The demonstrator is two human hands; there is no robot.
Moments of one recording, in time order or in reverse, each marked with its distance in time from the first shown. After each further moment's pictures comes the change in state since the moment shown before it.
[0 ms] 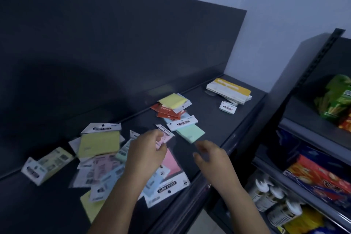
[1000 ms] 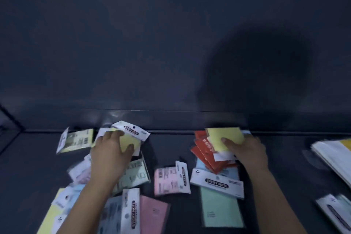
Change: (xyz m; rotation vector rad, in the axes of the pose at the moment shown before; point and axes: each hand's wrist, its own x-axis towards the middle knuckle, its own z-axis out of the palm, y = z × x) left_hand 0.067 -0.048 0.007 0.452 0.555 -0.836; right_hand 0.312 0.057 0.076 -0.071 -0.378 -0.045
